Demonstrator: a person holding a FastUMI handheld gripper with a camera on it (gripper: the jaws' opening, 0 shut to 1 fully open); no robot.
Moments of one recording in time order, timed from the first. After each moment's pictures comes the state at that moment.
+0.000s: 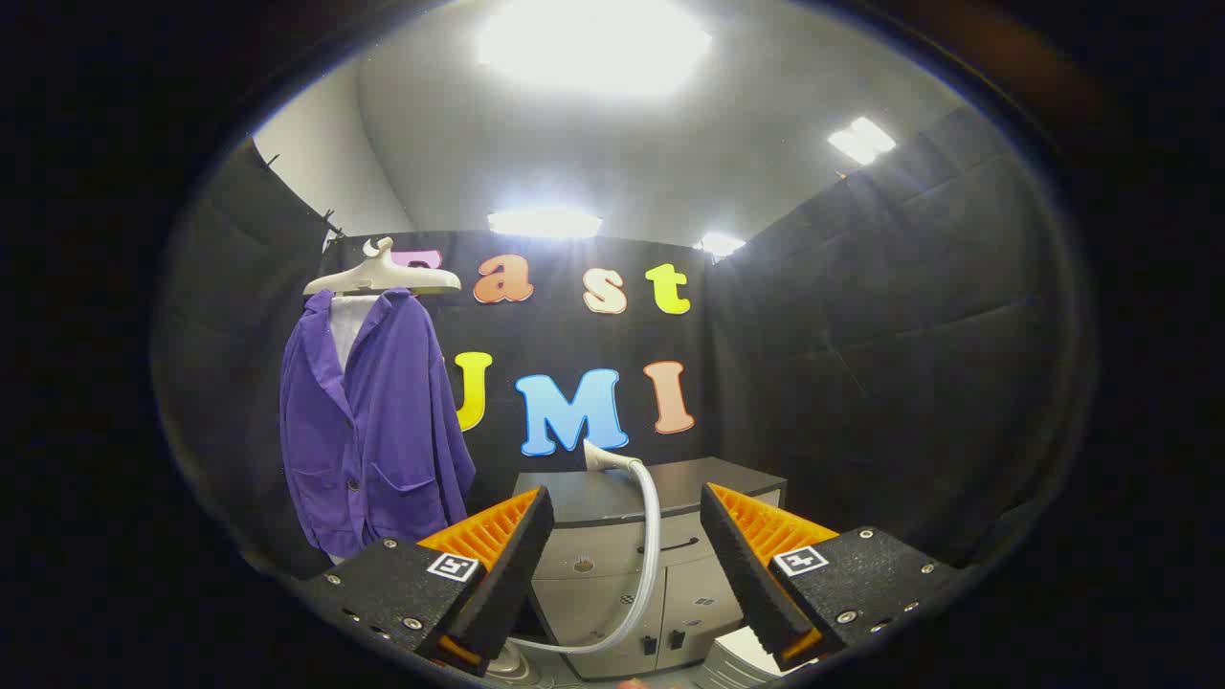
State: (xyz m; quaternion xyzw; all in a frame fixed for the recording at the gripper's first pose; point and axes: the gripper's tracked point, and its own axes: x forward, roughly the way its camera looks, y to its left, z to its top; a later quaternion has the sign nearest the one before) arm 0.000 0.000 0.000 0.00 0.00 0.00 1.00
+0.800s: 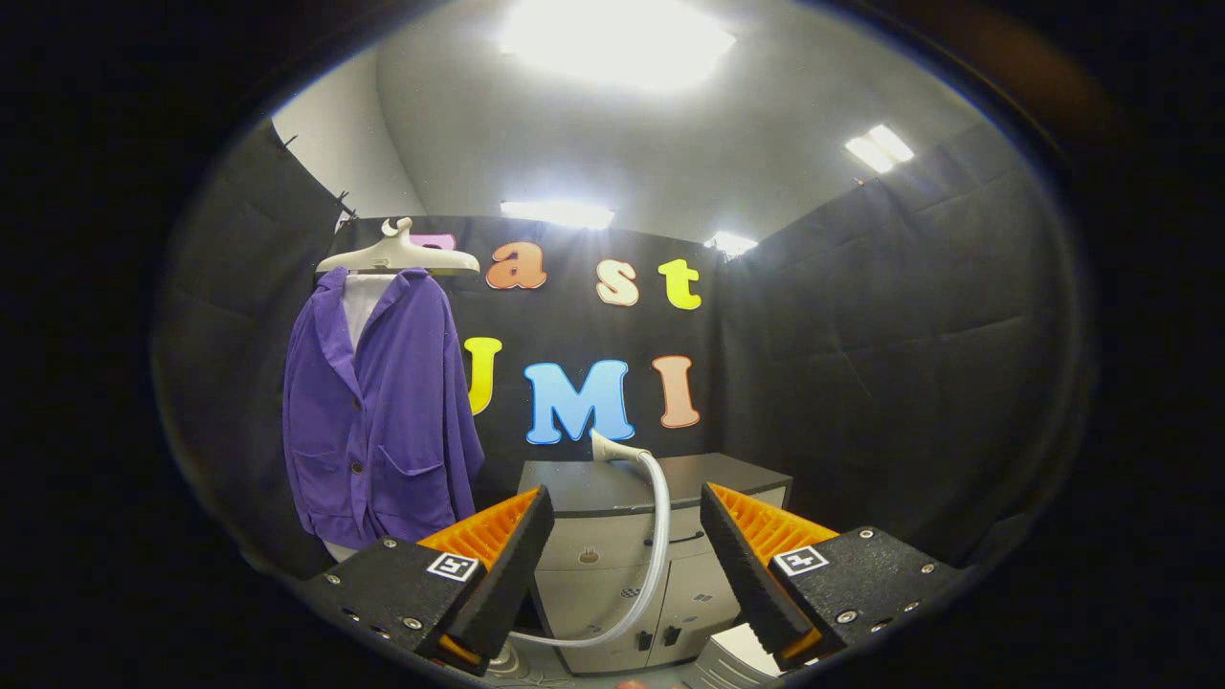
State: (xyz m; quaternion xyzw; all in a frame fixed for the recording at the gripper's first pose) arm -0.004 0.015 -0.010 -0.02 0.01 0.01 1.00
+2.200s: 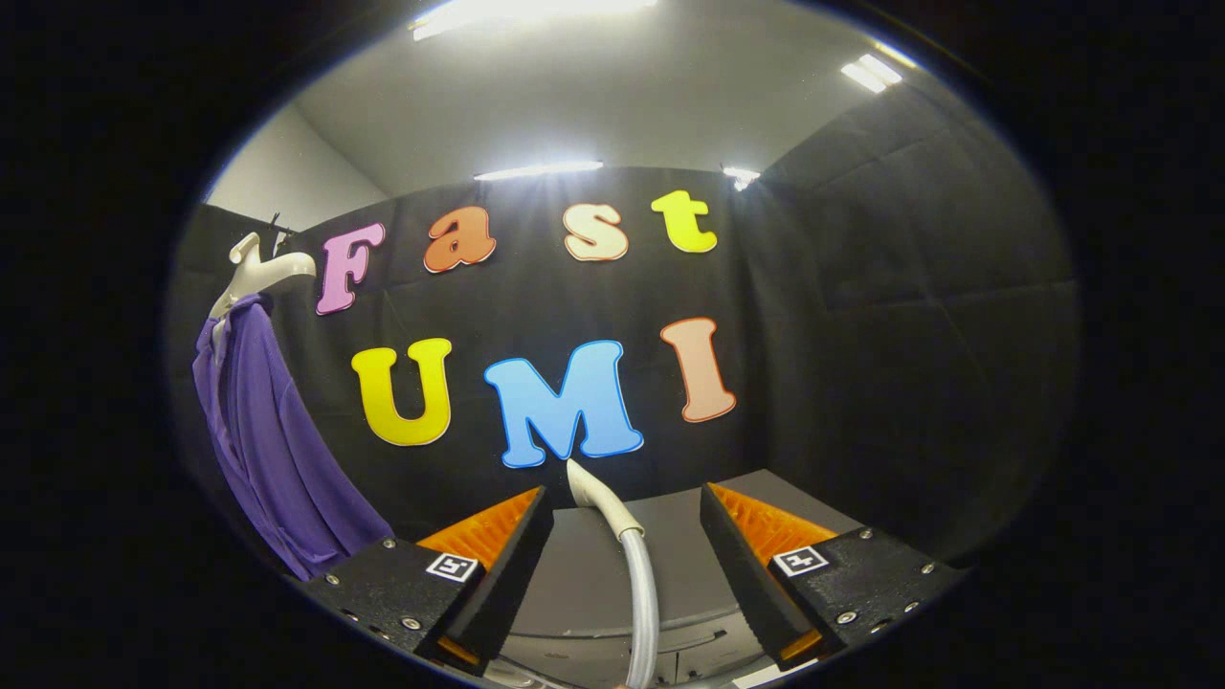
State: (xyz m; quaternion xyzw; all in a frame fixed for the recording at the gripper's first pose) arm 0.344 -0.054 -0.009 0.07 0.12 0.07 0.99
